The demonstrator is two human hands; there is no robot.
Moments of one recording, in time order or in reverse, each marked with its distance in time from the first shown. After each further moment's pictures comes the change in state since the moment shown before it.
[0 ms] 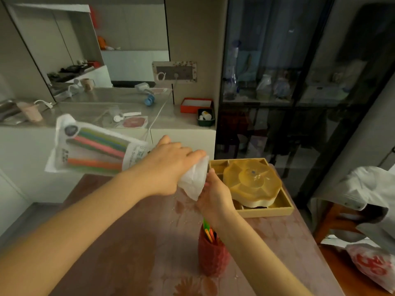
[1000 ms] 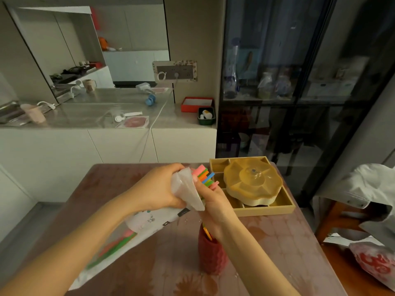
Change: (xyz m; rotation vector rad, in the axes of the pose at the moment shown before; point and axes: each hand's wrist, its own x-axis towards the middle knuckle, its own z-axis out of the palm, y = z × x) left_hand -0.027 0.010 0.028 -0.913 -0.075 -0.382; right_hand -0.017 0.006 -0.015 -0.049 -0.336 -0.180
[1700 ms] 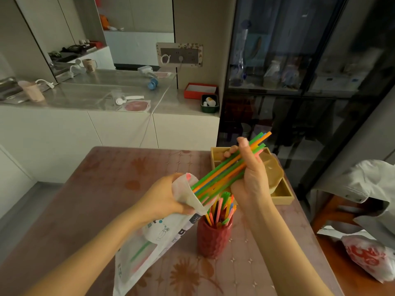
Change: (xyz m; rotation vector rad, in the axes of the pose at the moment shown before) left_hand -0.024 -0.030 0.051 -0.423 0.003 -0.120; right_hand -0.007 -0.052 -0.009 0.272 0.275 -0.267
